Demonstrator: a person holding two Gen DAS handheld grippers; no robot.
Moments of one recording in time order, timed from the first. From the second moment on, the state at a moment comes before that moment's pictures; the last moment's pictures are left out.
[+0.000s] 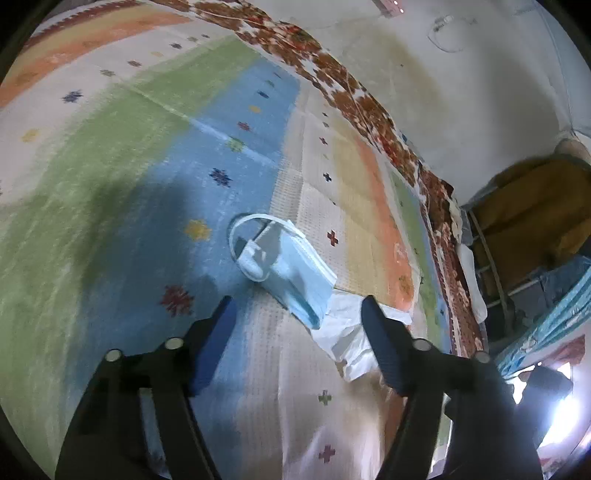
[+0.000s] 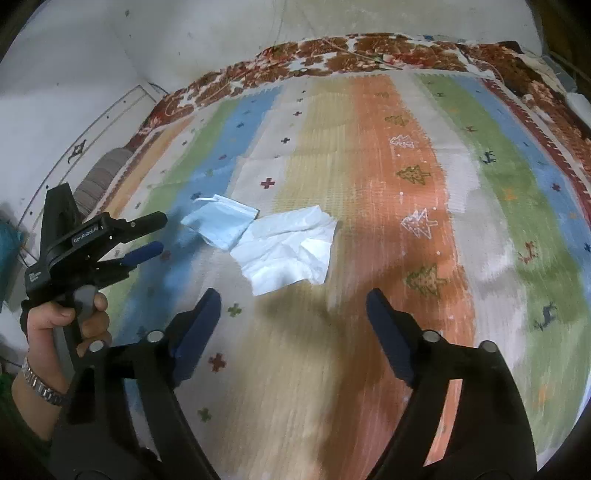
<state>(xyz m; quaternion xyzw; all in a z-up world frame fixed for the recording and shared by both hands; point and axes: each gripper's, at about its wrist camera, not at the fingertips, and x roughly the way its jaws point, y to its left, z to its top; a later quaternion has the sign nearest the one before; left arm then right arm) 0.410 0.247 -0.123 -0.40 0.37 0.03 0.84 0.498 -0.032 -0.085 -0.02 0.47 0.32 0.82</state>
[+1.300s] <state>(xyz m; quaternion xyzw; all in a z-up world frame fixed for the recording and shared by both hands) 0.383 0.225 -0.061 -0.28 0.39 0.05 0.88 0.480 -0.039 -0.069 -0.04 0.43 0.34 0.83</state>
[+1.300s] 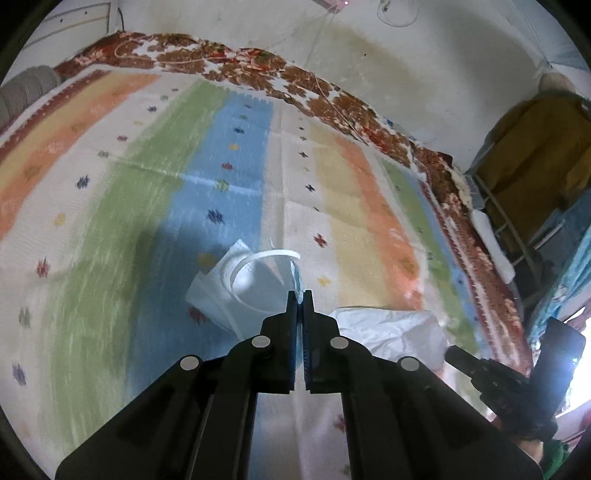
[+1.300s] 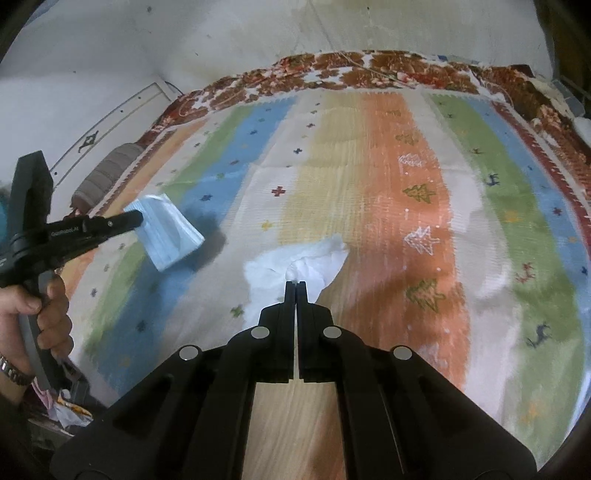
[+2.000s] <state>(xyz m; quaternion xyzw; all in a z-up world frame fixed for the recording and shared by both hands) 0.276 0.128 0.010 -0.21 0.37 0.01 0.90 0.350 -0.100 0.022 -0.04 0.39 0.39 0.84</state>
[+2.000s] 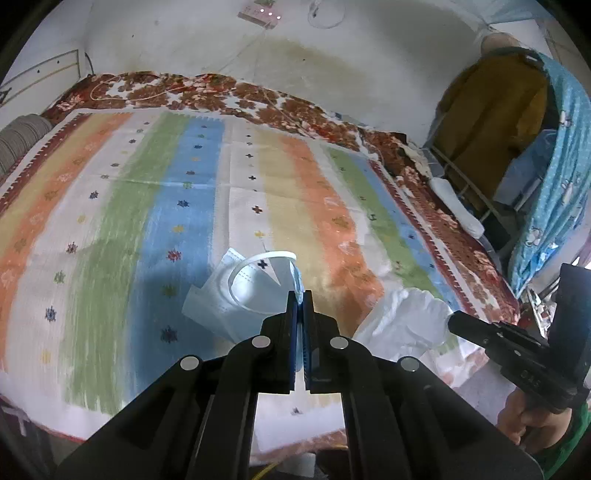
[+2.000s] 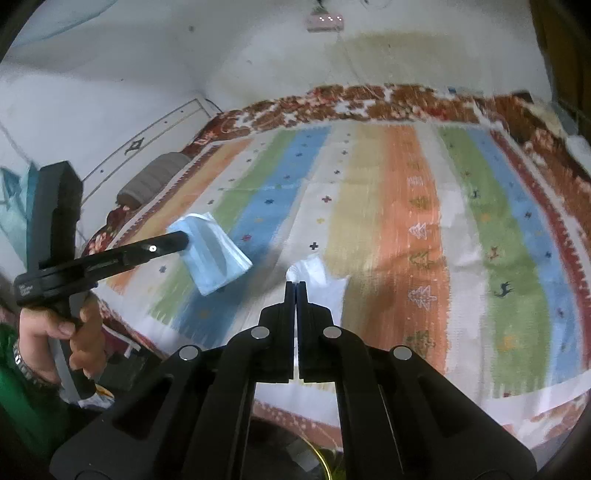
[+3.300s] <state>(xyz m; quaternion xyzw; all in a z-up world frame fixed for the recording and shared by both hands) 0.124 0.032 -0.010 -0.22 0.41 -0.01 0.88 0.179 -0.161 -0.001 -0.05 0.40 0.38 0.83</state>
